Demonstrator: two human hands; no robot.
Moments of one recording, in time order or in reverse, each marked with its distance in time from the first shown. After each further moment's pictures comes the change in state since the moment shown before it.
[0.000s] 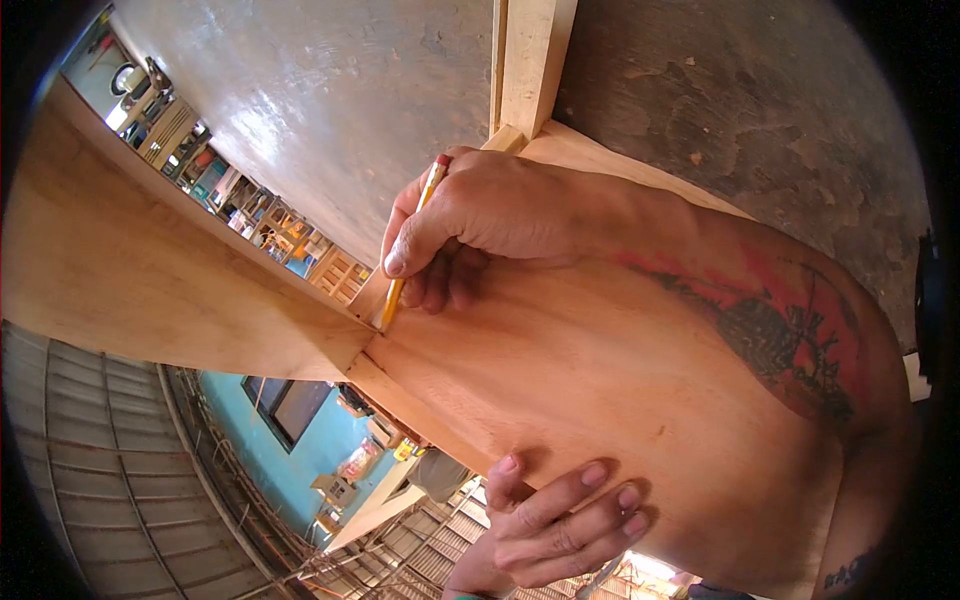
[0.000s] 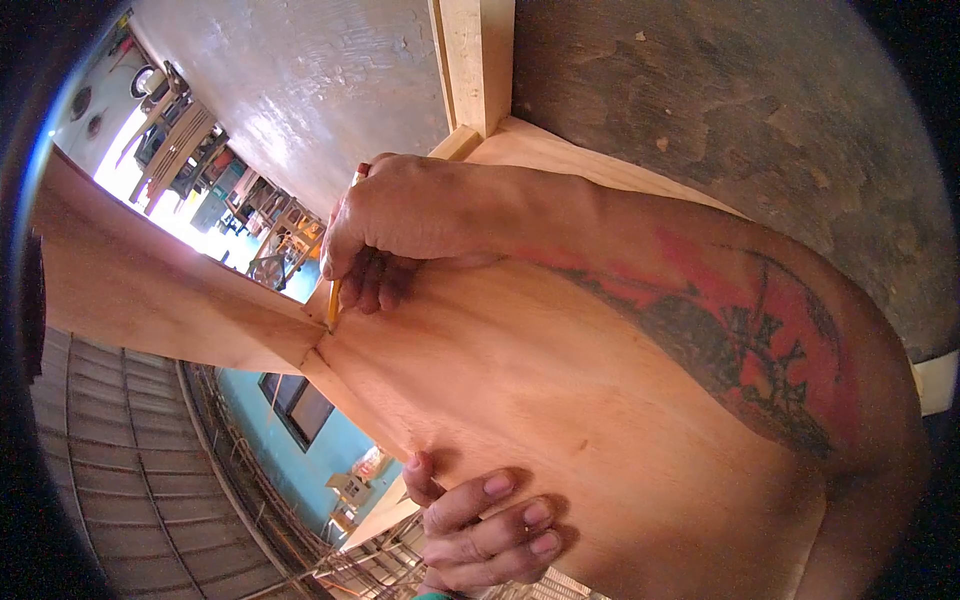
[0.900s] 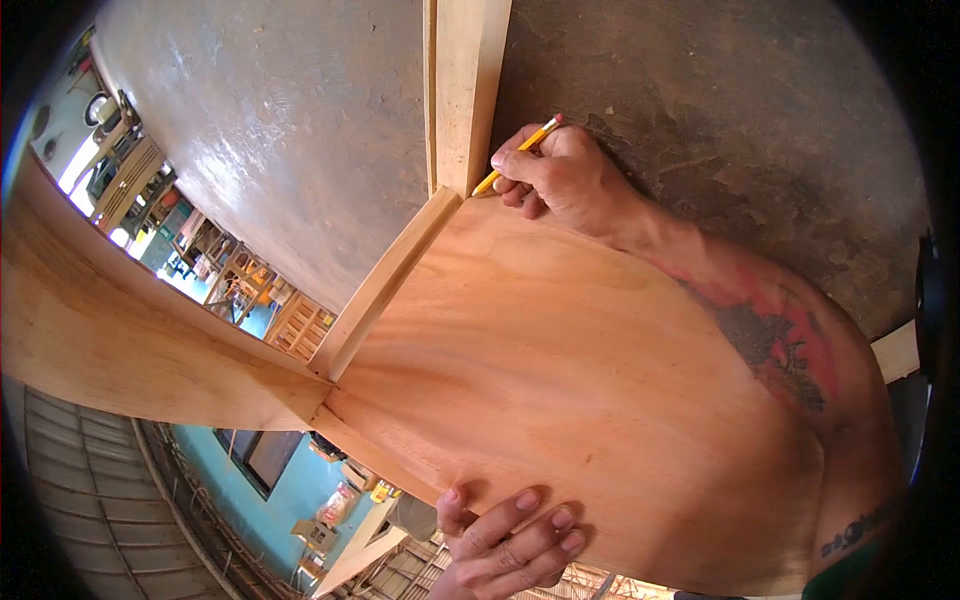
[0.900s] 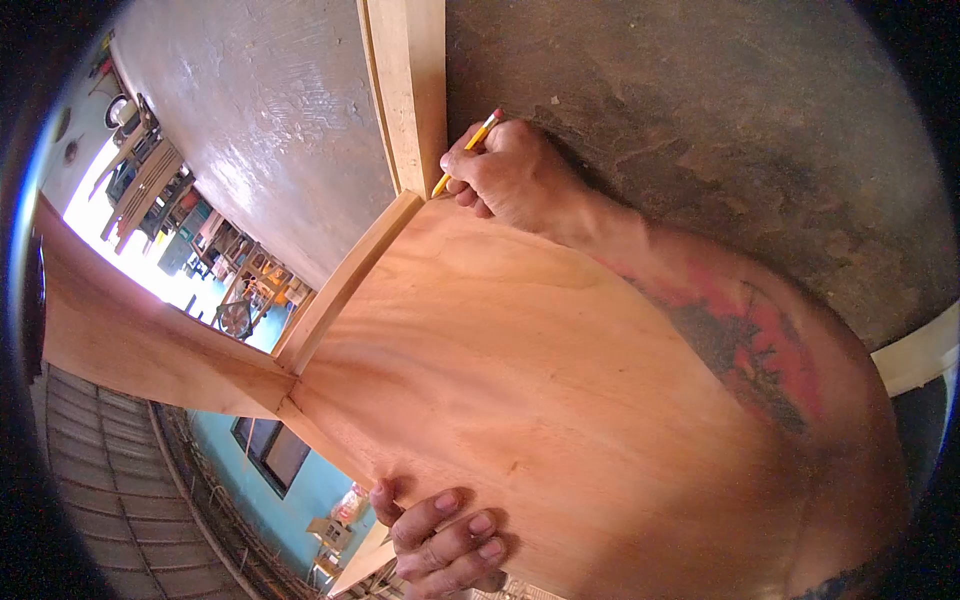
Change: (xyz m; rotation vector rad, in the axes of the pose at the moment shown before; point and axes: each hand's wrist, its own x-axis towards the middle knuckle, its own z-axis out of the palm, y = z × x) left_hand -0.007 -0.010 0.014 0.125 0.166 -0.028; right_hand -0.062 0.012 -0.081 -0.359 0.879 -0.291
